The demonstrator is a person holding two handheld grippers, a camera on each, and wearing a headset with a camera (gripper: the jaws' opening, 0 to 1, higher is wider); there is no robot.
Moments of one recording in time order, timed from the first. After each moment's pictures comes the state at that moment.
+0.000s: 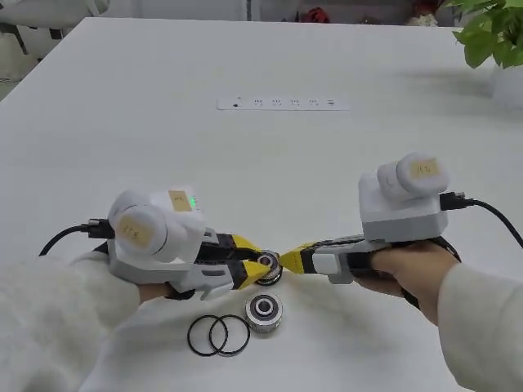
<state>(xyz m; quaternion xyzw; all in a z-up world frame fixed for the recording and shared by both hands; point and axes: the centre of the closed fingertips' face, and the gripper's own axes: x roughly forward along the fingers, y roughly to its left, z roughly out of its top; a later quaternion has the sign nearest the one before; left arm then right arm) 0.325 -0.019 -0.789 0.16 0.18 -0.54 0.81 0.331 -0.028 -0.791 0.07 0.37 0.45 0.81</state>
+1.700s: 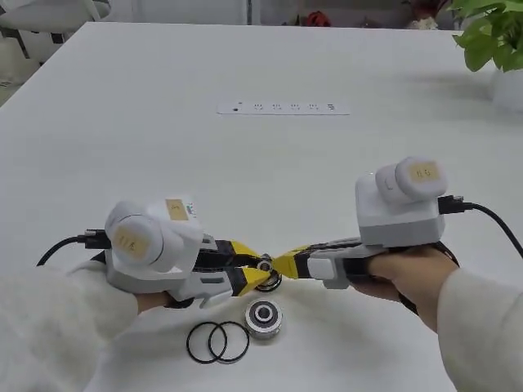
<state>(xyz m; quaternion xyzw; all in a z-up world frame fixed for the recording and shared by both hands) 0.325 -0.019 -0.790 0.15 0.18 -0.53 0.81 0.327 -0.018 -0.783 0.07 0.36 0.47 0.80</state>
